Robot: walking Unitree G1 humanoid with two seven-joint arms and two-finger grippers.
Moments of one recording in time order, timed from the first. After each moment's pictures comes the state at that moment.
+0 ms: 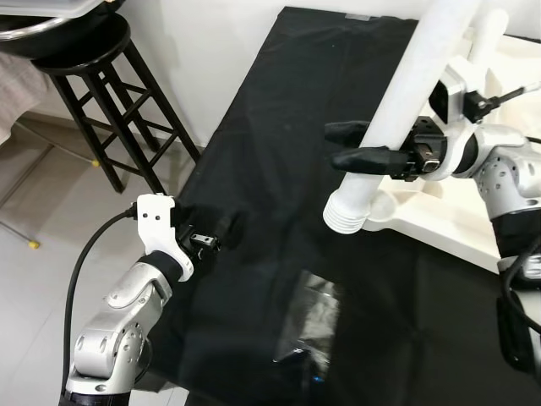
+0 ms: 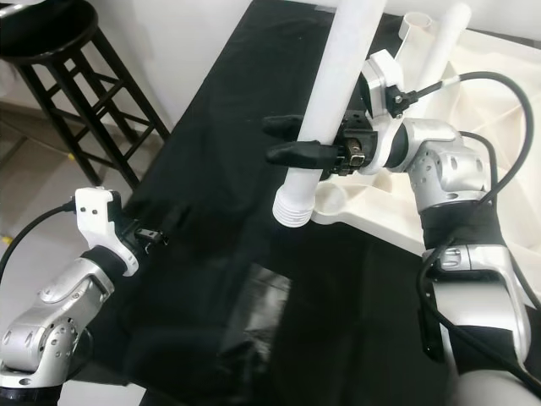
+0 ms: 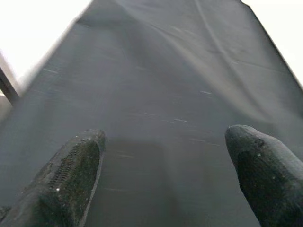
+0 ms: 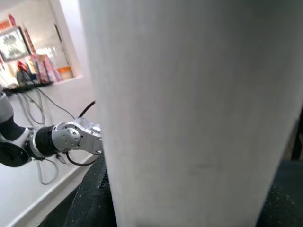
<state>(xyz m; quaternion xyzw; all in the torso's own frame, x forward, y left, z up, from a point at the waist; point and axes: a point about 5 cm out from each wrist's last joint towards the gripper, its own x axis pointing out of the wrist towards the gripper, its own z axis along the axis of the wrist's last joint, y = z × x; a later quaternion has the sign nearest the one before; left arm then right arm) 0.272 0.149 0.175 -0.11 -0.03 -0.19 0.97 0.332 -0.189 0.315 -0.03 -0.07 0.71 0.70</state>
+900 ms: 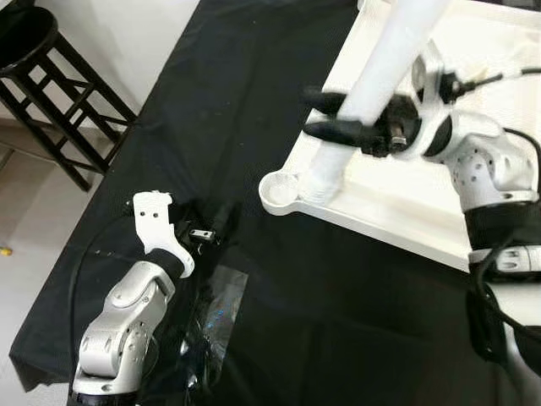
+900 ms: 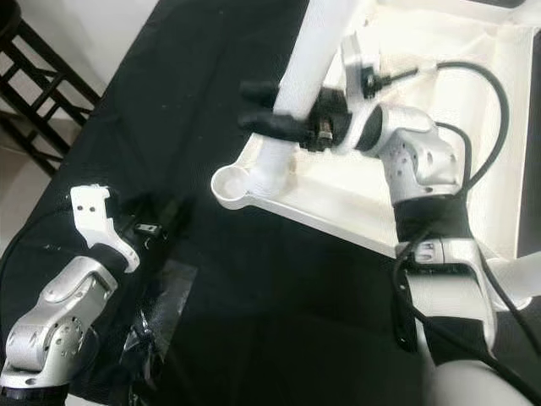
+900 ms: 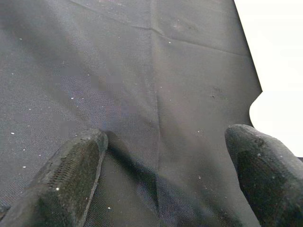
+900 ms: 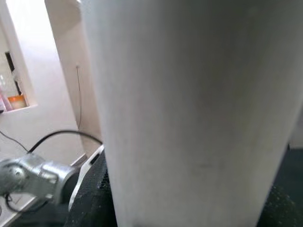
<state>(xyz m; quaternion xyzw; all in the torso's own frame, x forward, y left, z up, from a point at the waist) 0.275 0.147 0.179 -0.11 -0.04 -0.17 0.98 0.342 -0.158 0.335 -0.03 -0.17 0.66 0.73</state>
